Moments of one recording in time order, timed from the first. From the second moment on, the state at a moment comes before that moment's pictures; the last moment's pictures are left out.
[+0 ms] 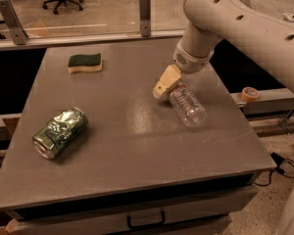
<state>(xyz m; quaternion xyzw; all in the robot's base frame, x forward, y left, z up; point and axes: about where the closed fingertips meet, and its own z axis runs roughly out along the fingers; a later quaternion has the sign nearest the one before) 0.652 -0.114 0.839 -0.33 0.93 0.02 0.16</state>
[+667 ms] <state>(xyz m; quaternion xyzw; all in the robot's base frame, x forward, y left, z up) 0.646 -0.116 0.836 -0.30 0.94 0.00 0.15</state>
